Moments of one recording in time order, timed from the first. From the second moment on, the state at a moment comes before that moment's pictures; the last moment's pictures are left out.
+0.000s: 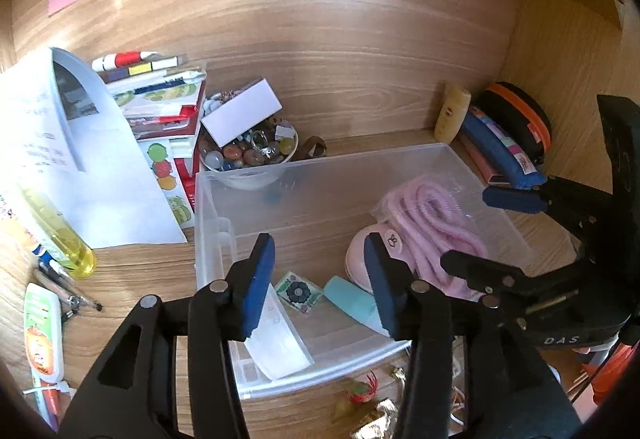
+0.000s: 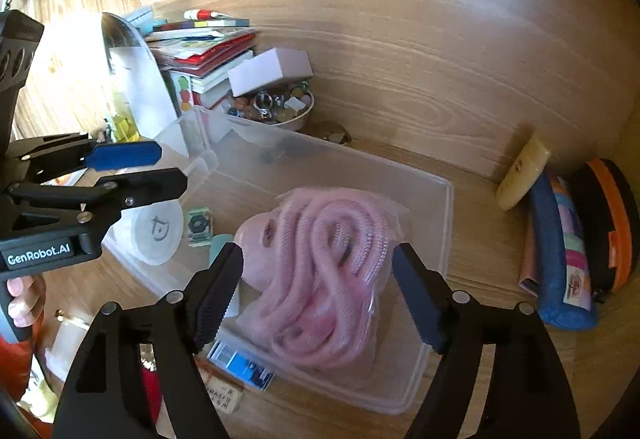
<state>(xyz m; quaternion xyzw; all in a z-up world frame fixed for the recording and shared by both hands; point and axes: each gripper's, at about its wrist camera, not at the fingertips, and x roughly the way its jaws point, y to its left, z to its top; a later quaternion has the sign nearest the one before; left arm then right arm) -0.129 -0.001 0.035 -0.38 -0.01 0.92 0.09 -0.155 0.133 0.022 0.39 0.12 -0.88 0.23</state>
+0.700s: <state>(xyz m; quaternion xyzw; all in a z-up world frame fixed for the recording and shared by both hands) -0.031 -0.017 0.036 -0.38 0.01 0.92 0.06 -0.068 0.149 0.031 0.40 0.09 -0.87 0.26</state>
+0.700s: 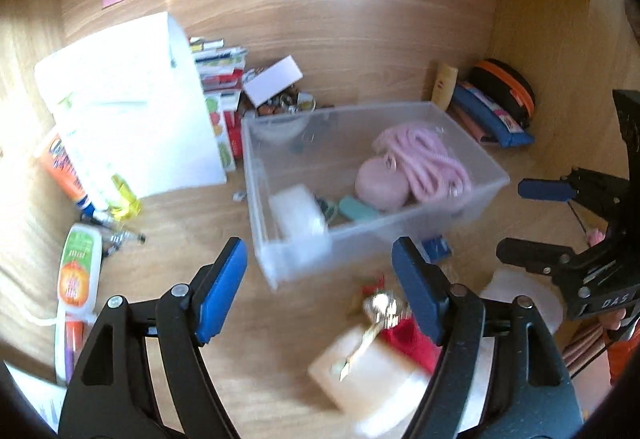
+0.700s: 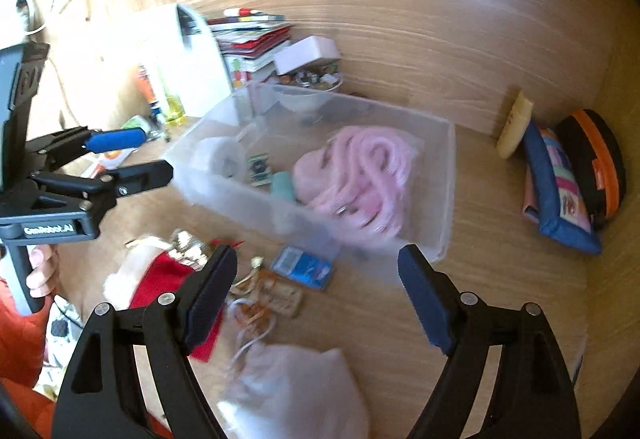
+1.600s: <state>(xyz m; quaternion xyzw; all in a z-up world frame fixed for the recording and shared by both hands) 0.042 -0.025 -0.014 -0.45 -0.01 0.89 0.10 -0.010 0.082 -0.020 0.43 0.14 -0.82 0.35</state>
